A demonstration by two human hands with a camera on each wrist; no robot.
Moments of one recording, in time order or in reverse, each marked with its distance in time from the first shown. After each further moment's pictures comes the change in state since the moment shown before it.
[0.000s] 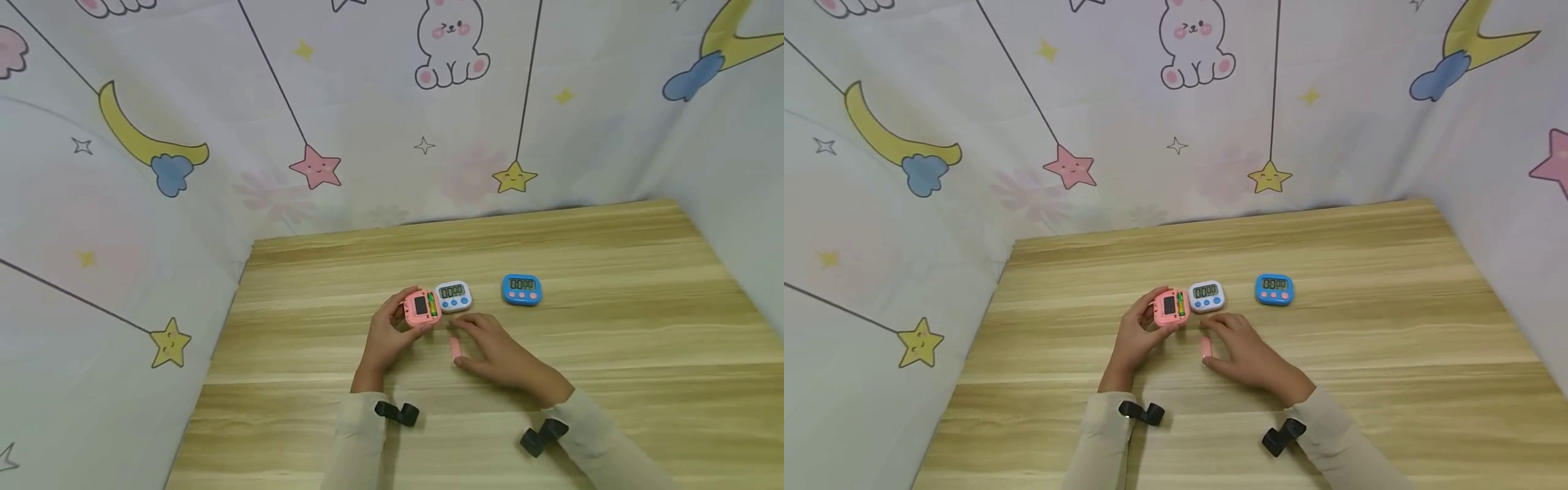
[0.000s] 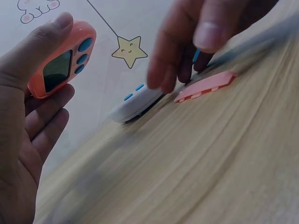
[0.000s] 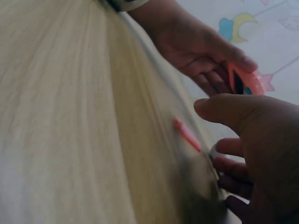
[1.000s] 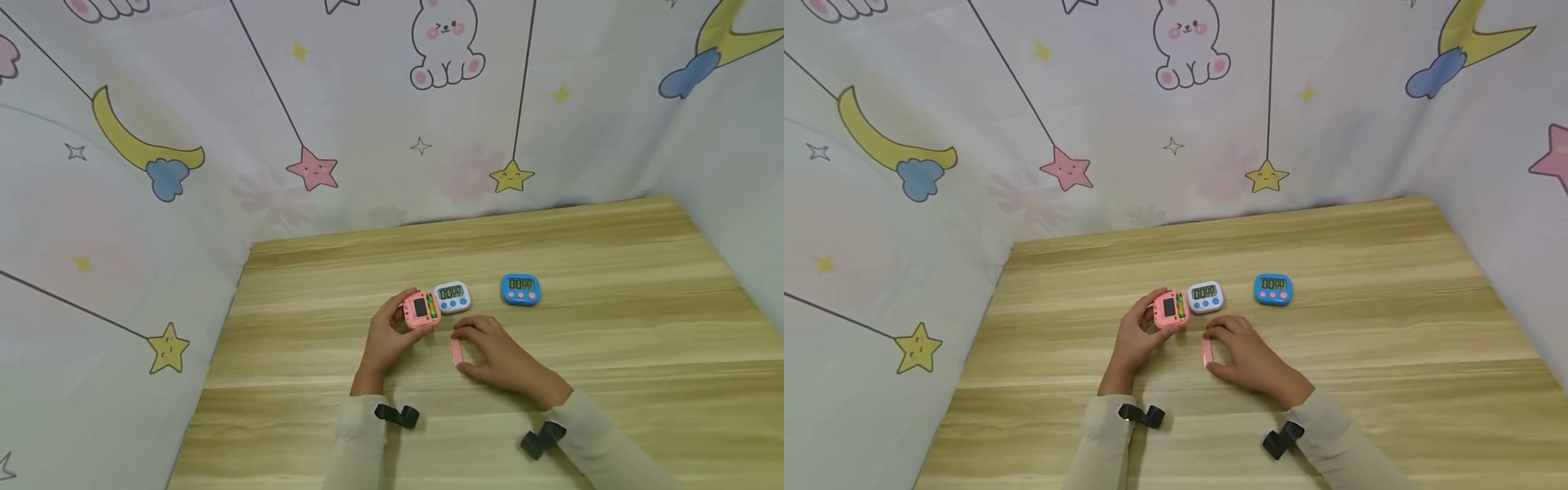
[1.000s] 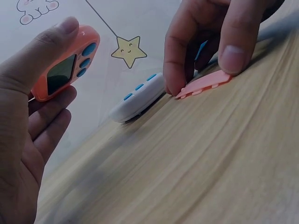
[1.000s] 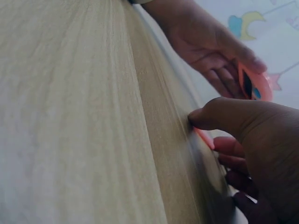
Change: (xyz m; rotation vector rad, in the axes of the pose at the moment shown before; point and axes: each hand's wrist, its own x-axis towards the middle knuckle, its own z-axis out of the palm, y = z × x) left_hand 0.001 0.002 0.002 0.006 -0.017 -0.054; right_hand -0.004 0.011 0.008 -0.051 0.066 -0.058
